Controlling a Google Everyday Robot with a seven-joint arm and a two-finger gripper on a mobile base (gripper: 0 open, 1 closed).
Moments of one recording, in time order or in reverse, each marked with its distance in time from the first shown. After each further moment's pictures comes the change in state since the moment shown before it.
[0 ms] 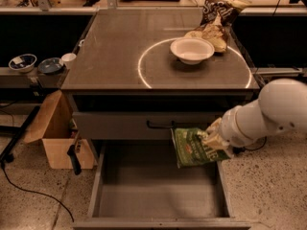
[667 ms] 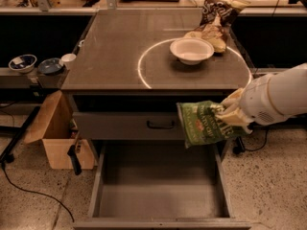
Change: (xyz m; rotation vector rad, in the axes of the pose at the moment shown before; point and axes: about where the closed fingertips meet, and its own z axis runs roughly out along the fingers) arm -0.050 -0.016 -0.106 0.113 -0.081 -0.039
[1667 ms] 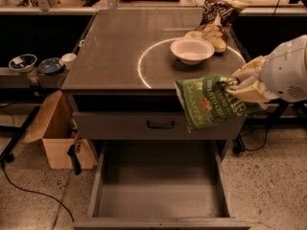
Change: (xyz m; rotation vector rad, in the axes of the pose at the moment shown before) arm -0.054 -0.011 -0.091 0.100 -0.082 -0.084
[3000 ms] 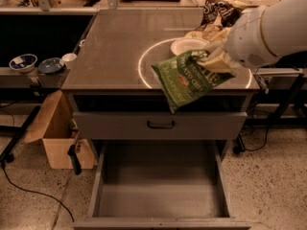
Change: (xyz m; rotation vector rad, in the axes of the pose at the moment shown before) arm -0.064 -0.043 0.038 0.024 -0.068 -0.118
